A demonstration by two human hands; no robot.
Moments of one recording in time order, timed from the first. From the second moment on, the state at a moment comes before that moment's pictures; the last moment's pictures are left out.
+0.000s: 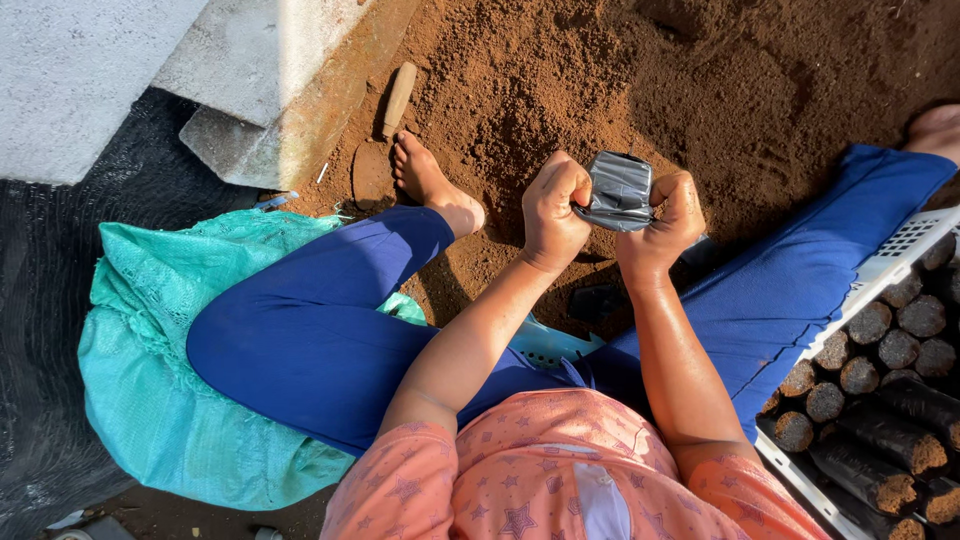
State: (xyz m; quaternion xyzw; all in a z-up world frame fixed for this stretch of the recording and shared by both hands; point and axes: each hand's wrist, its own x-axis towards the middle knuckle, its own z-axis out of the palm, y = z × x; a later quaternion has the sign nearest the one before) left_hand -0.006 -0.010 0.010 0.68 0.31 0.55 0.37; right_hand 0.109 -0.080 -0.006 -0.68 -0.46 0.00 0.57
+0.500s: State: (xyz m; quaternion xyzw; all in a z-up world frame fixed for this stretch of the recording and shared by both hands) left_hand -0.011 0.005 0.000 0.80 0.34 0.47 0.13; right_hand 0.098 -0.084 0.001 -0.70 -0.55 -0.07 0.45
